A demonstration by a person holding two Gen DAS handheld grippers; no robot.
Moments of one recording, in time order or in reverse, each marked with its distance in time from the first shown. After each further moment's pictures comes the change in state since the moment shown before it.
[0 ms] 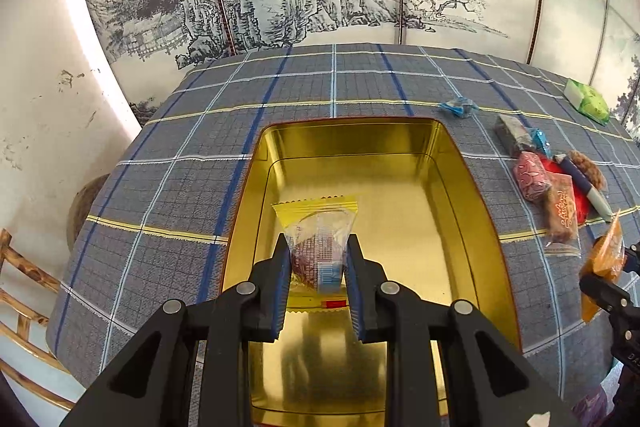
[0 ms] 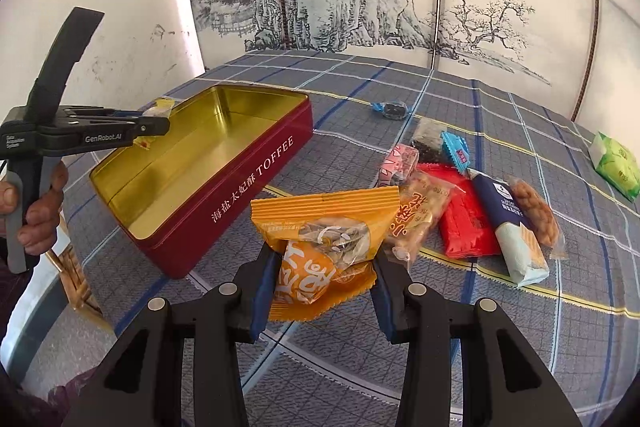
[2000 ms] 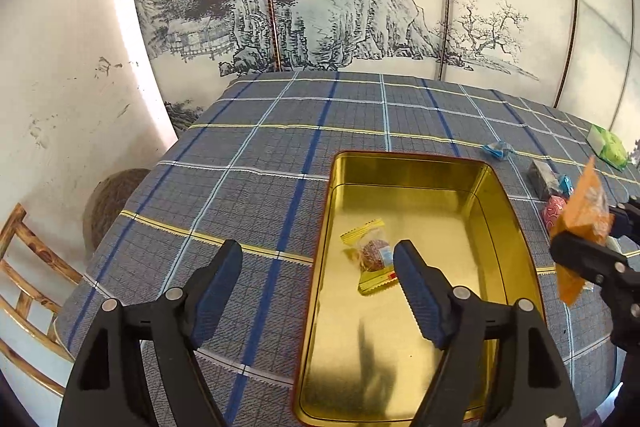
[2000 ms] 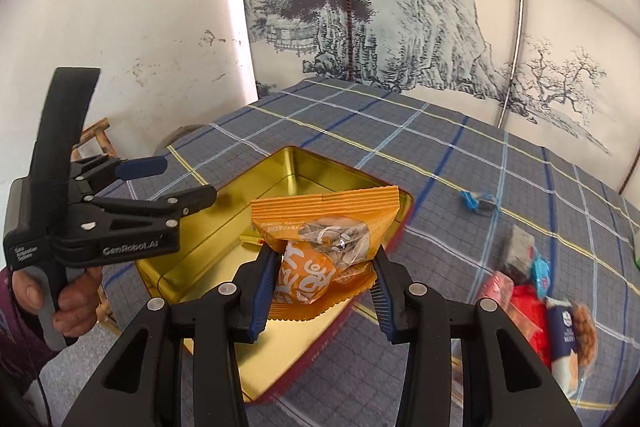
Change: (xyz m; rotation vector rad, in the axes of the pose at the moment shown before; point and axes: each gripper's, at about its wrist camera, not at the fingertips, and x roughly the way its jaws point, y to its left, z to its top) left arm -0.016 0.053 0.000 -0.115 -0.091 0.063; right arm 0.035 0.080 0.099 -0.115 -0.038 0.135
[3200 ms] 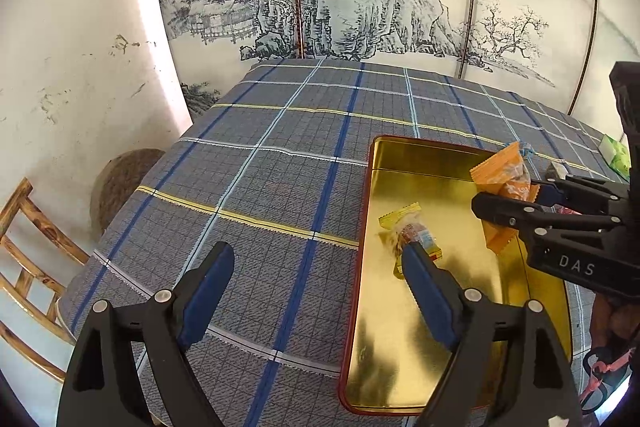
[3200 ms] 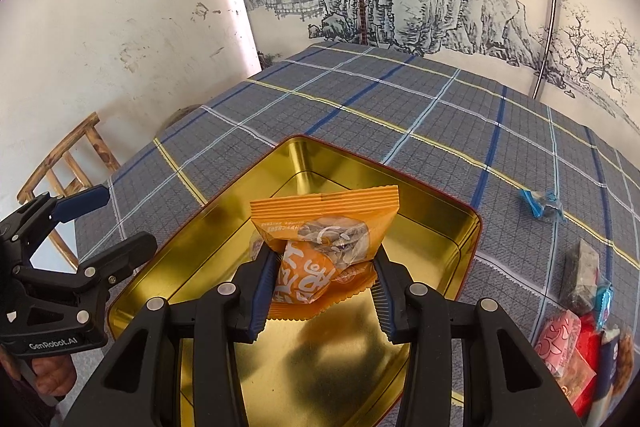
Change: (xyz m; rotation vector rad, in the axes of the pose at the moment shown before) left arm 0.004 0.027 -0.013 -0.059 0.030 0.021; right arm 0.090 0.004 0.028 0.050 0.132 0.053
